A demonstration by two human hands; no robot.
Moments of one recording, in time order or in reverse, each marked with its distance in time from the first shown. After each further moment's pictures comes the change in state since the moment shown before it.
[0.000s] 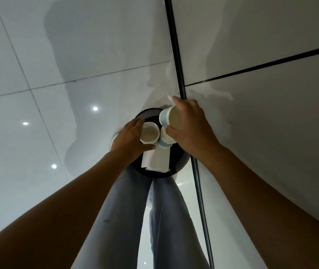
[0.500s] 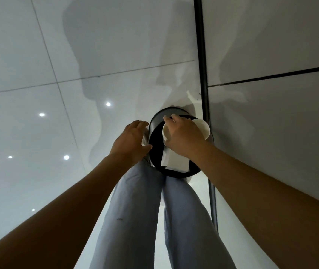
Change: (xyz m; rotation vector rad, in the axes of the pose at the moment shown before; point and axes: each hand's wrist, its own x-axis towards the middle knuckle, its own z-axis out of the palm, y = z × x) left_hand -0.033 -0.039 -0.034 0.024 0.023 -0.077; right_hand 0.024 -0.034 0.068 -0.369 -0.400 -0.144
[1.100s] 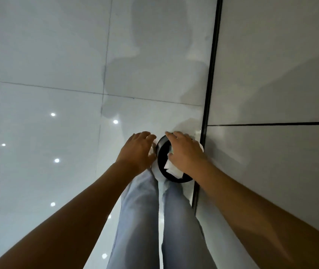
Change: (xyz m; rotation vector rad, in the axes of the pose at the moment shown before) left_hand -0.163 0.035 -0.094 0.015 0.204 0.046; right_hand -0.140 -0.100 -0.092 -0.171 0.068 -0.125
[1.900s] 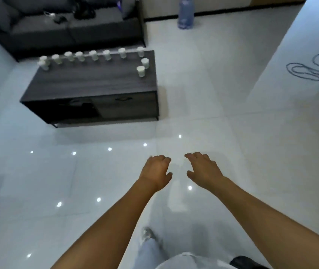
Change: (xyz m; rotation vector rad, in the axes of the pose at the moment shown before) left_hand -0.669 -0.105 0.044 -0.473 0.729 -1.059; right_hand -0.364 -0.518 0.120 -0.816 -0.044 -1.071
